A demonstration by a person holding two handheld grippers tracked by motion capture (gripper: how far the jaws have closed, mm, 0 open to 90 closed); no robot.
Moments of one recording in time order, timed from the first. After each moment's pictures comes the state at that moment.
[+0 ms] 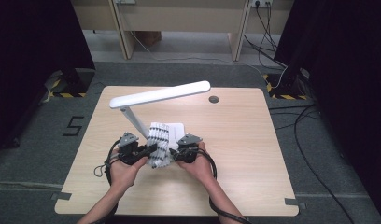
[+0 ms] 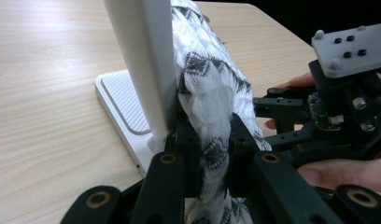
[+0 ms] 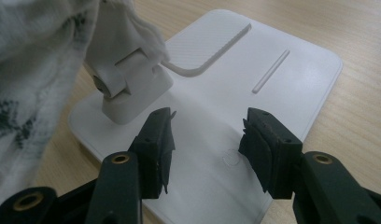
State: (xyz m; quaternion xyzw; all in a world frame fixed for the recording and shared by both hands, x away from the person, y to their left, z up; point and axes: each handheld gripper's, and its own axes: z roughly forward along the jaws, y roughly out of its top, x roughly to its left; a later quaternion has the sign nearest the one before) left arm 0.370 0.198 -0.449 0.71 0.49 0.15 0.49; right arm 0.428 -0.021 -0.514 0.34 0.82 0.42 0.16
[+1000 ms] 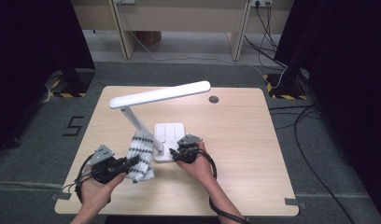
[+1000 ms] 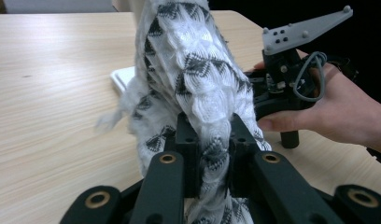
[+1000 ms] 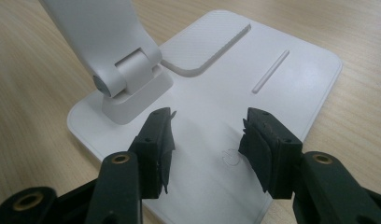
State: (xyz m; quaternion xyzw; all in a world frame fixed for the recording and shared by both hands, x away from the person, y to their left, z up) left arm 0.300 0.254 -0.417 0.70 0.47 0.17 0.50; right arm 0.428 -0.021 -0.515 0.34 0.82 0.43 0.16
